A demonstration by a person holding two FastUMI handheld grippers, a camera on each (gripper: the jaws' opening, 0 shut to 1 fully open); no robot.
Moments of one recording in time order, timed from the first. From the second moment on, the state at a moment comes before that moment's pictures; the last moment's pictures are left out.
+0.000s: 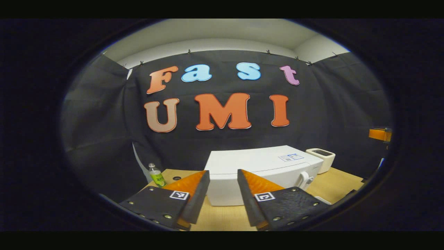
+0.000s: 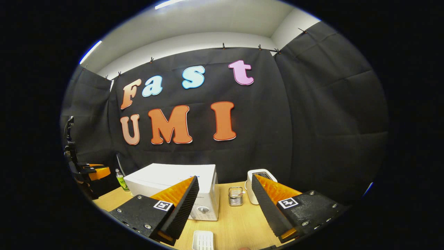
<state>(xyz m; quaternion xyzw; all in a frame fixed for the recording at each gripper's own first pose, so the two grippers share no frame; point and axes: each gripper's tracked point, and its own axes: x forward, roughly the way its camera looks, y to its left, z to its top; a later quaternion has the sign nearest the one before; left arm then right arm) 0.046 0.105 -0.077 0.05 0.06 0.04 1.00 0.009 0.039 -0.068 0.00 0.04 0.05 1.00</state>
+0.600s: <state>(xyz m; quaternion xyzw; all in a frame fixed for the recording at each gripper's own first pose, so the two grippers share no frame) -0.039 0.162 0.022 0.06 0.00 0.10 0.99 -0.009 0.083 -0.038 0.00 0.02 0.08 1.00</state>
